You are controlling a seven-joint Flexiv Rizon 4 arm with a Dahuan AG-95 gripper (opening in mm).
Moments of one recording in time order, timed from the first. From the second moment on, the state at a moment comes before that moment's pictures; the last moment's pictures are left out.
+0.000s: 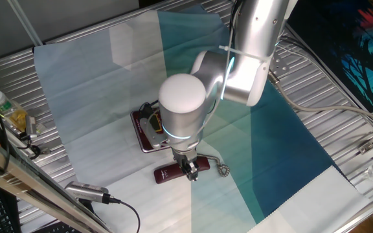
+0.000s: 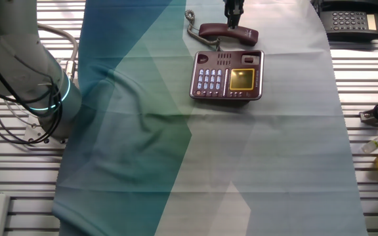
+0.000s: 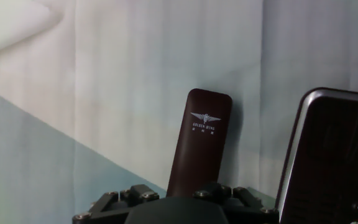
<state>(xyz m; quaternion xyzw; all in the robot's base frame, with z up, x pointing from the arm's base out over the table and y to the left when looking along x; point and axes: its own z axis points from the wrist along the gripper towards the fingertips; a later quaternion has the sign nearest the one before) 0.483 0.294 0.062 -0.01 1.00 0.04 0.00</state>
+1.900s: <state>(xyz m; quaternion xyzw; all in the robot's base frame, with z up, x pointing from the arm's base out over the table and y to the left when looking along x) 0.481 0.283 0.042 -0.01 1.00 0.04 0.01</state>
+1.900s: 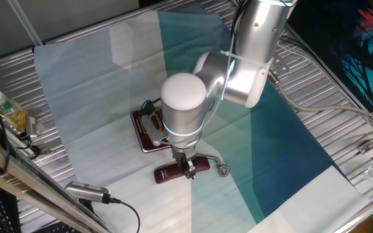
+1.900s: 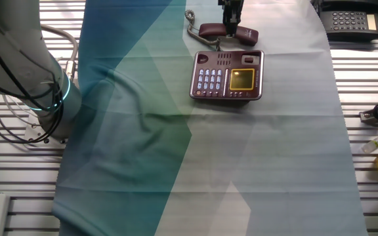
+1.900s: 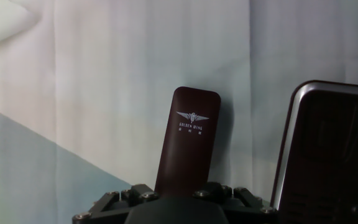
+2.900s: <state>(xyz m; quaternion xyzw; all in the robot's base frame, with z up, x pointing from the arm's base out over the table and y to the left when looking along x) 0.481 0.284 0.033 0.00 1.00 0.03 0.02</state>
